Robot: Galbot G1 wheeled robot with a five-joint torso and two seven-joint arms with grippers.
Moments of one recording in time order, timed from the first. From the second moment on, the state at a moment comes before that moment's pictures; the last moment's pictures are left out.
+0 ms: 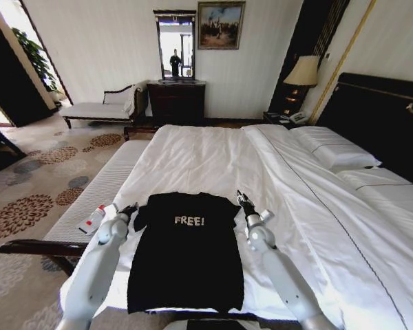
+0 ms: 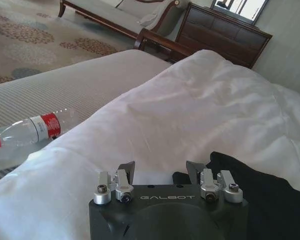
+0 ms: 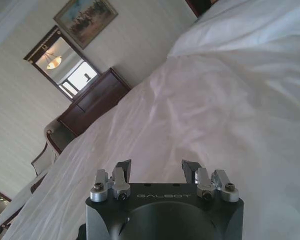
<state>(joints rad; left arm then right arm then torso) 1.19 -1.20 -0.63 -1.76 -0.84 0.44 -0.34 -1.06 1.26 0.35 1.51 1.09 0.00 0.18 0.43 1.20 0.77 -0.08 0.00</state>
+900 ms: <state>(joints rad) 1.59 -1.37 -0.98 -2.23 -0.88 0.40 -0.28 -1.24 1.43 0.40 1.59 1.21 -0.06 0.21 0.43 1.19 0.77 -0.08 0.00</state>
